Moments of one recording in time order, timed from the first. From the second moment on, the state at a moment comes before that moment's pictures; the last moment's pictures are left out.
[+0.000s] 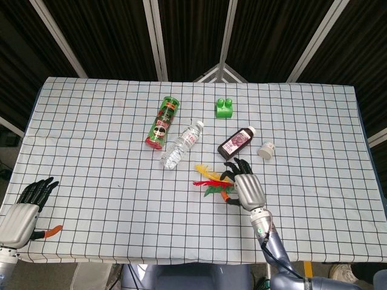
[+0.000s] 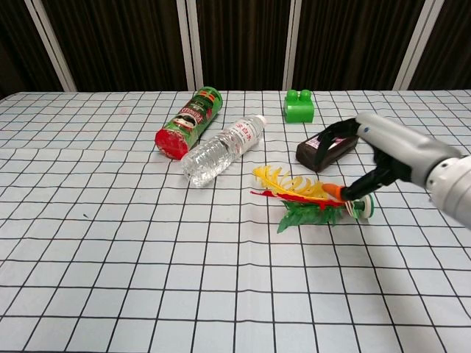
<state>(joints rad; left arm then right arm) -0.09 -1.10 0.05 -1.69 1.59 1.43 -0.01 0.48 -1.70 0.25 -1.66 -1.15 1.15 -0.37</state>
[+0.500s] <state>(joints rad) -0.10 -1.08 0.06 -1.70 1.59 1.41 -0.05 0.55 -1.88 0.29 -1.50 -1.10 1.16 -0.36</state>
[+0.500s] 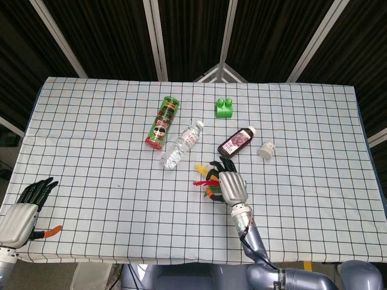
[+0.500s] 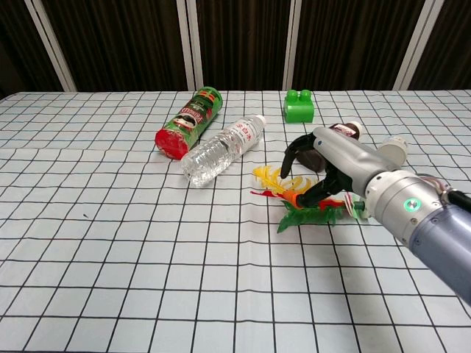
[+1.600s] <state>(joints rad) -0.10 -1.08 0.05 -1.70 1.59 1.41 -0.08 0.59 -2.03 0.27 -1.33 -1.14 1.19 -0.32</state>
